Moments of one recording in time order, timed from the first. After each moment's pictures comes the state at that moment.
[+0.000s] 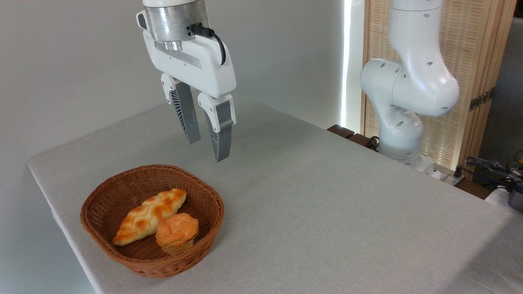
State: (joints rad) arm -0.03 -0.02 -0.04 -1.65 -0.03 1.65 0.70
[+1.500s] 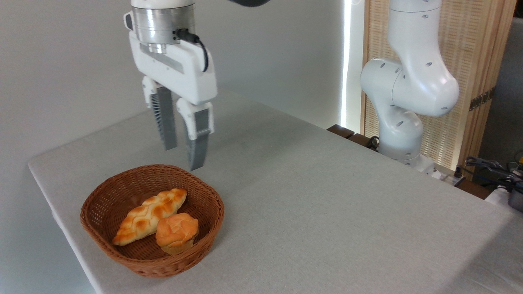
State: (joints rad) arm -0.03 0.01 -0.05 -1.65 -0.04 1.82 0.70
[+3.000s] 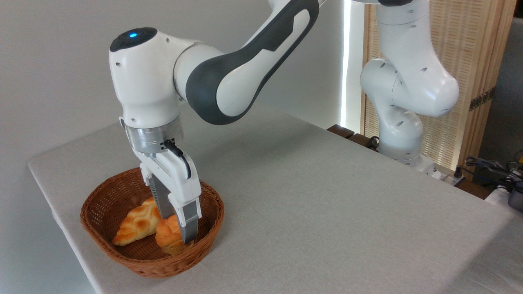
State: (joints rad) arm -0.04 0.23 -0.07 -1.76 -0.04 2.07 0.70
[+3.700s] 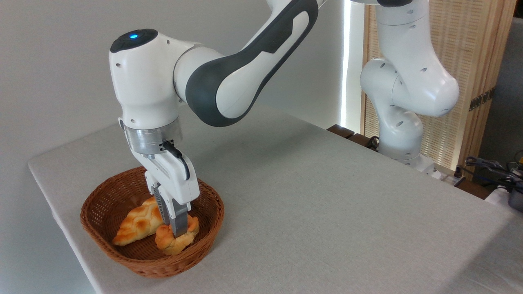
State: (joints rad) arm -0.04 0.24 -0.07 -1.76 -0.04 2.08 0.70
